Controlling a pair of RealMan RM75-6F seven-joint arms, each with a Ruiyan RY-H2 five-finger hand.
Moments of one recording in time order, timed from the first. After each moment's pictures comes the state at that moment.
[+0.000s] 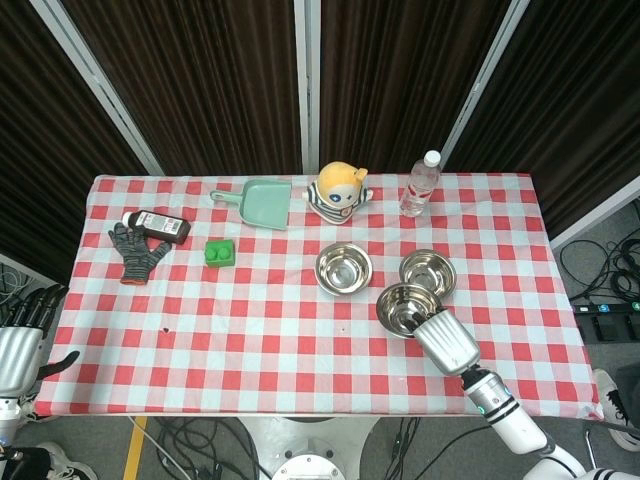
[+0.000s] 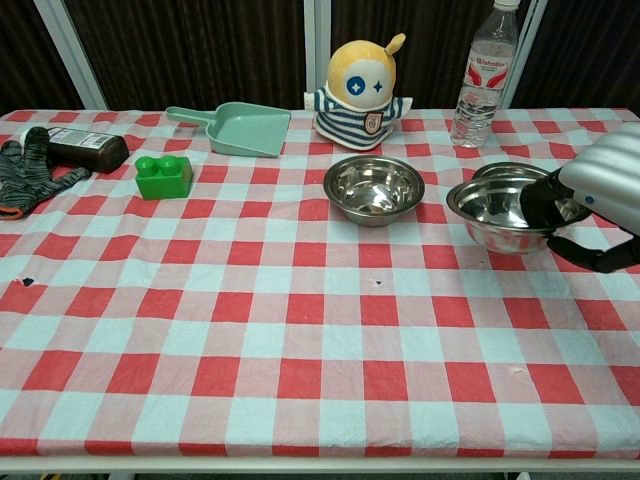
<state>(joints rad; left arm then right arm) -0.07 -1.22 -0.03 -1.37 1.55 1.55 -0.06 0.43 -1.38 0.01 -1.57 -1.66 1.19 -0.54</state>
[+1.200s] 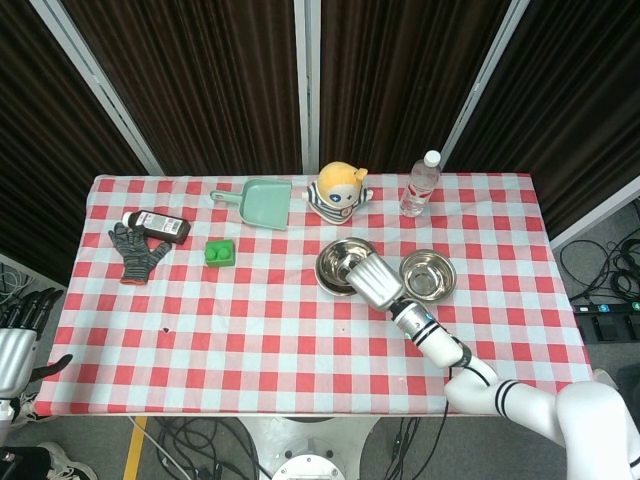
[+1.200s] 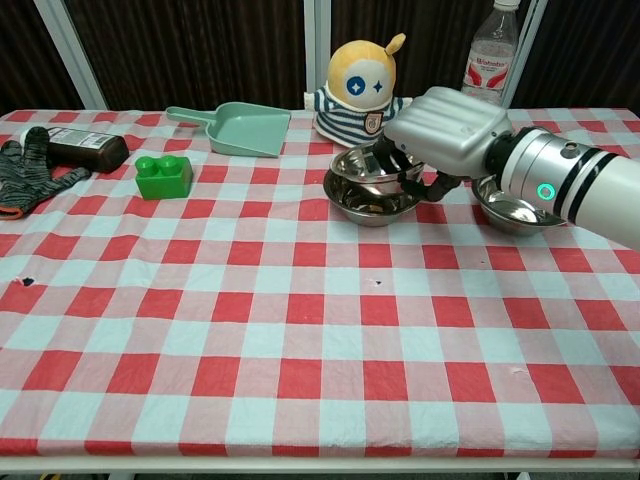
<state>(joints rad) -0.07 -1.22 -0.02 -1.32 1.54 1.52 -0.10 0.82 -1.73 0.17 -1.06 -1.55 0.91 -0.38</state>
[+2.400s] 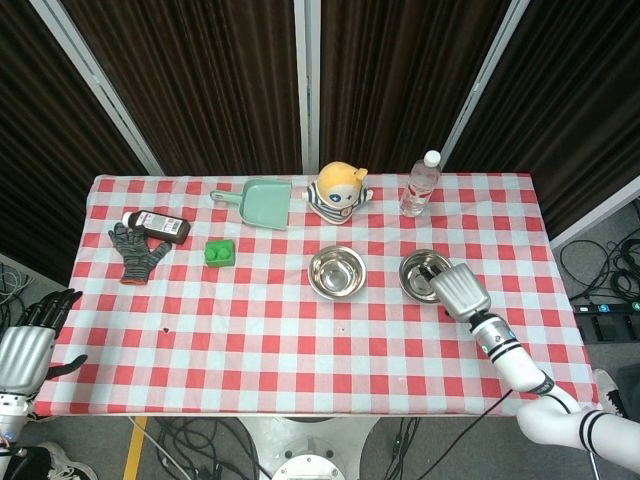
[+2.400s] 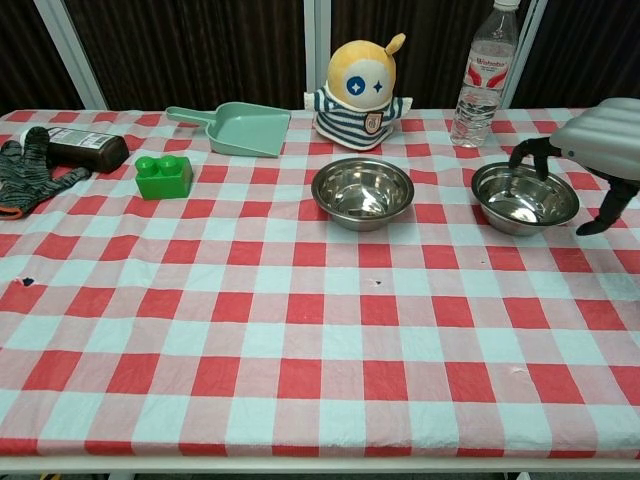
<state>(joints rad) -0.10 -1.24 0.00 -1.31 1.56 1.48 -0.11 0.63 -1.37 0.05 -1.36 -1.32 0.93 -0.46</state>
